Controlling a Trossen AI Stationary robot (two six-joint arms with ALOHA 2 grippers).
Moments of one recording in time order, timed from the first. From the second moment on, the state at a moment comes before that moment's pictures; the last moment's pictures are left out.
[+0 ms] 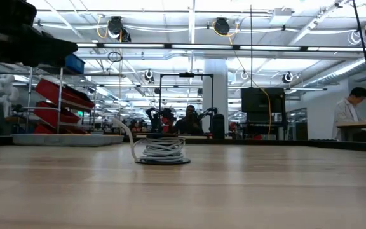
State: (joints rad) left arm -0.03 0.00 0.01 0.04 0.02 0.17; right arm 0.05 0.58 0.85 -0.21 0.00 0.04
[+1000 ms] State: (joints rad) left arm -0.04 0.49 0.53 0.27 0.34 -0.05; right arm 0.26 1.28 0.85 -0.09 0.01 0.13
